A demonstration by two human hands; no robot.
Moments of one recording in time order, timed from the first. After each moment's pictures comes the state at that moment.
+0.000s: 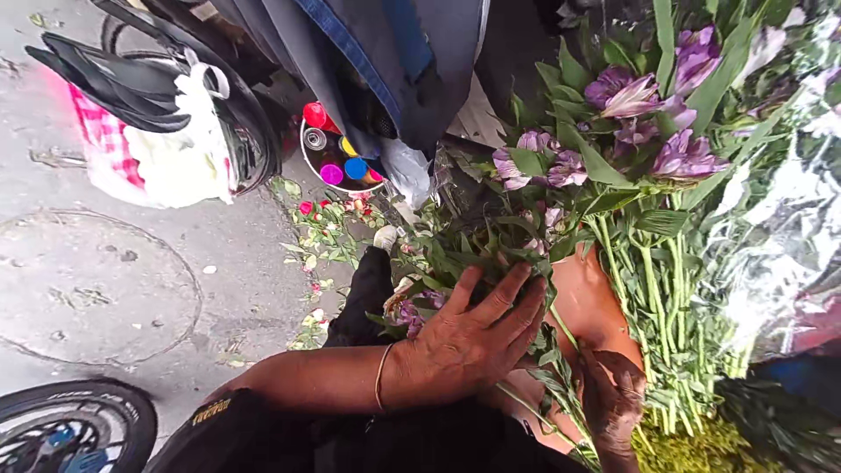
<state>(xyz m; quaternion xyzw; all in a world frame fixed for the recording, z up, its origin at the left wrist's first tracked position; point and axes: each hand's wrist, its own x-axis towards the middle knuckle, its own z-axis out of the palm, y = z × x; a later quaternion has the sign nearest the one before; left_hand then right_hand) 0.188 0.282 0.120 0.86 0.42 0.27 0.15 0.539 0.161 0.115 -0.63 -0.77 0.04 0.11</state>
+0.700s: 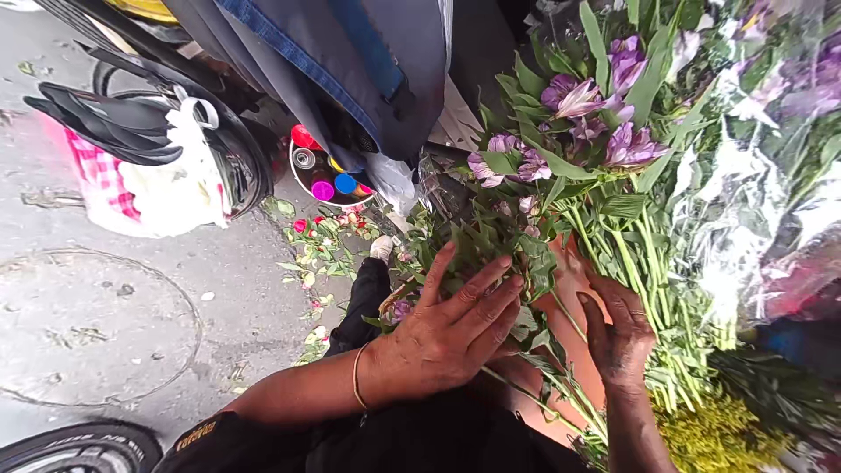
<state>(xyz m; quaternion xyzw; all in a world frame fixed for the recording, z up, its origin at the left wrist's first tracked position) 0.164 0.289 0.122 0.82 0.37 0.38 0.21 0.488 0.265 0.143 -0.64 -0.75 0.10 0.14</state>
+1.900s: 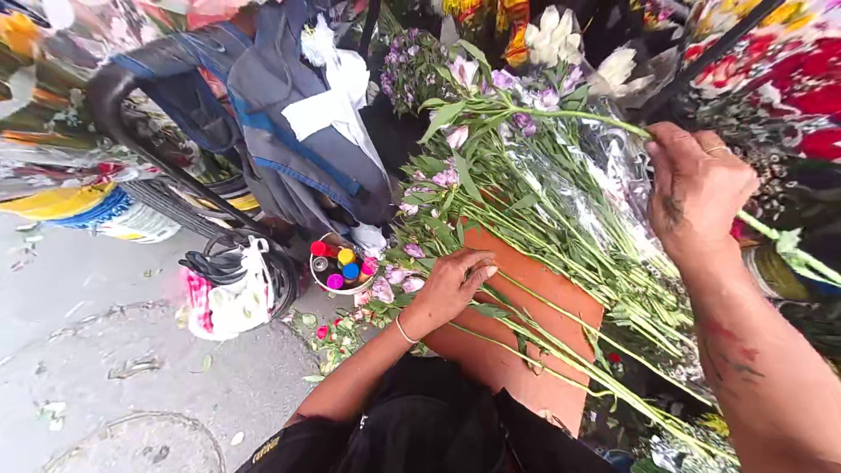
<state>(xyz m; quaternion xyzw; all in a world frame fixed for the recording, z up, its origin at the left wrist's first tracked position) 0.241 0.259 0.220 0.74 0.31 0.38 0.46 0.537 0.281 0.370 -0.68 -0.68 -0.21 0.19</state>
